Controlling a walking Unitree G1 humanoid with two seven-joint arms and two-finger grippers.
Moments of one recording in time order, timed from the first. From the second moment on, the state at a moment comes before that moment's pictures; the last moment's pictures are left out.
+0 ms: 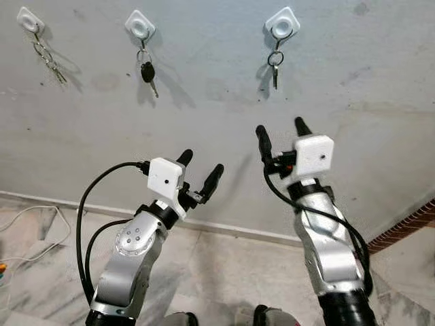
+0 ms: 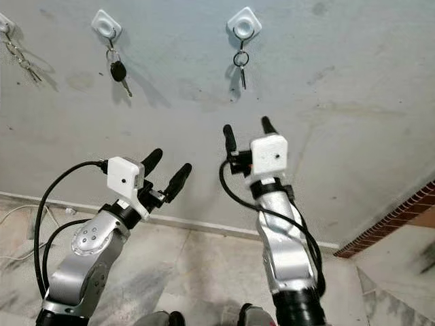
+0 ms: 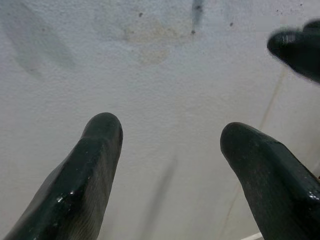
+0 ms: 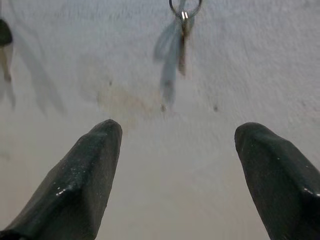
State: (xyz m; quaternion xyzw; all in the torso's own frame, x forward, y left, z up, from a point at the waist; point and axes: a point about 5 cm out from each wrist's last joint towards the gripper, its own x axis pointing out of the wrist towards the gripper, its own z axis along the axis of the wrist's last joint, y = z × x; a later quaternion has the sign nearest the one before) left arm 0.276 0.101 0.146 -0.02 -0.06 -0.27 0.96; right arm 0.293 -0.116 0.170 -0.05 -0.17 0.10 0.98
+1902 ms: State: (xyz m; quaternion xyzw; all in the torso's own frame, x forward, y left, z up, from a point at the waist) left arm 0.282 0.113 0.130 -0.04 -0.01 -0.19 0.98; right arm 0.293 -0.103 0.165 -0.02 -0.12 0.10 0.99
